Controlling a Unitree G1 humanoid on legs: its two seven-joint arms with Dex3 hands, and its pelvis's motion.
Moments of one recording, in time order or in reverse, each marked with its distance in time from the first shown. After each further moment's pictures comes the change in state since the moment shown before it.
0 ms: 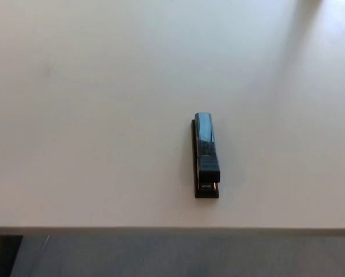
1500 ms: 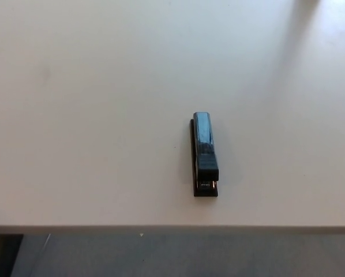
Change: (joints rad) left_arm -0.010 0.000 0.006 0.024 -0.018 -0.019 -0.038; right_arm 0.037 -0.409 -0.845 -0.485 0.380 -0.050 -0.442
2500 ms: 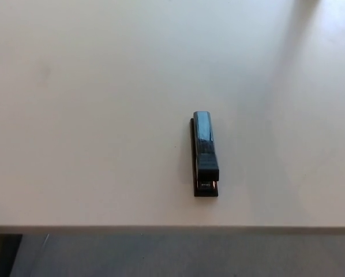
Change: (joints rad) left_arm -0.003 0.000 -0.012 0.001 0.001 0.000 0.000; right_arm -0.698 0.222 0.792 -0.713 0.034 0.246 0.023
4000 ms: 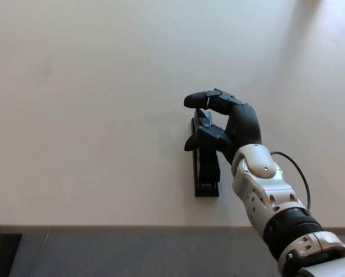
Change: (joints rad) left_arm 0.006 0.022 -0.022 0.005 -0.001 -0.027 -0.008; right_arm 0.048 0.635 0.320 1.014 -0.243 -0.225 0.093
